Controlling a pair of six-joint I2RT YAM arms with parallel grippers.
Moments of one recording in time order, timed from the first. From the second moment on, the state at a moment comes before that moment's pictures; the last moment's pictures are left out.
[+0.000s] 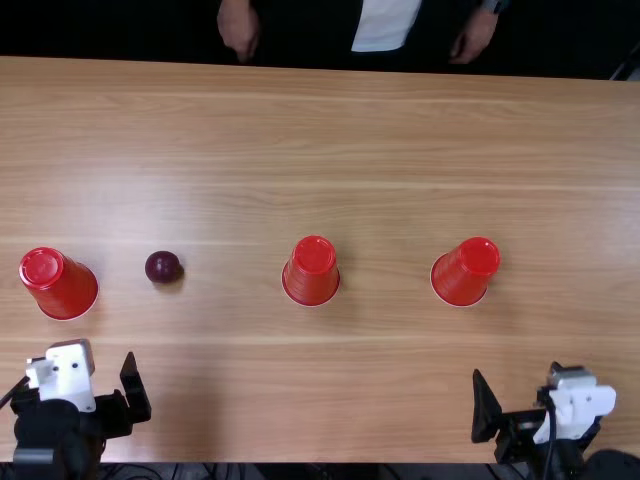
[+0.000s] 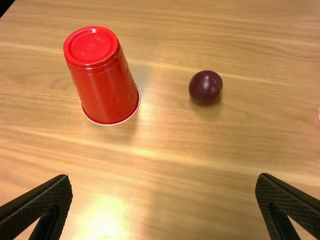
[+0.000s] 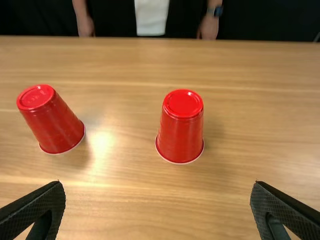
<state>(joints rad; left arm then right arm) -0.02 0.32 0.59 -0.85 -0.15 -0.16 0.02 0.23 0.71 -0.87 -0.10 -0.05</state>
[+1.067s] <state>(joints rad) -0.05 0.01 0.08 -0.10 -0.15 -0.16 -0.07 0.01 0.27 -0.05 -0.09 -0.05</state>
